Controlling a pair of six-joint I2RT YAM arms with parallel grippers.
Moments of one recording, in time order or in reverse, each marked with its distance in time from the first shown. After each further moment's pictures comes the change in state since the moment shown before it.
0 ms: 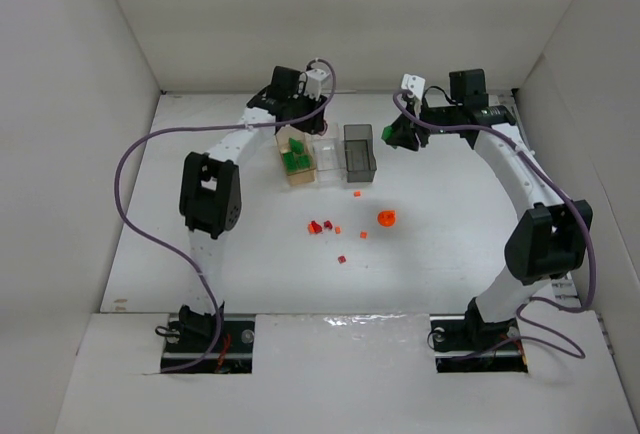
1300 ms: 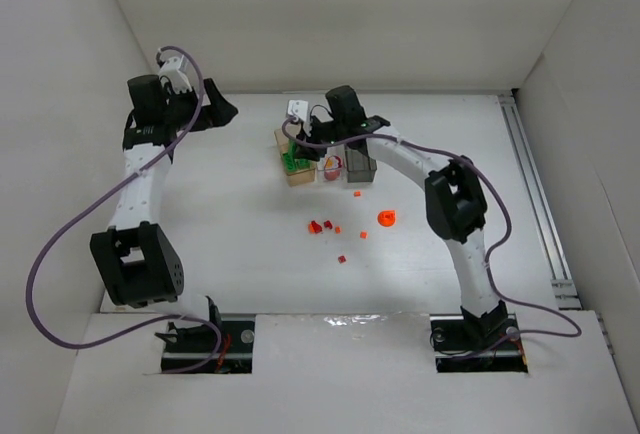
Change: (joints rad) left arm 0.524 -0.631 -0.530 0.163 0.221 -0.292; right arm 0.436 0.556 0.357 0.325 0.220 0.157
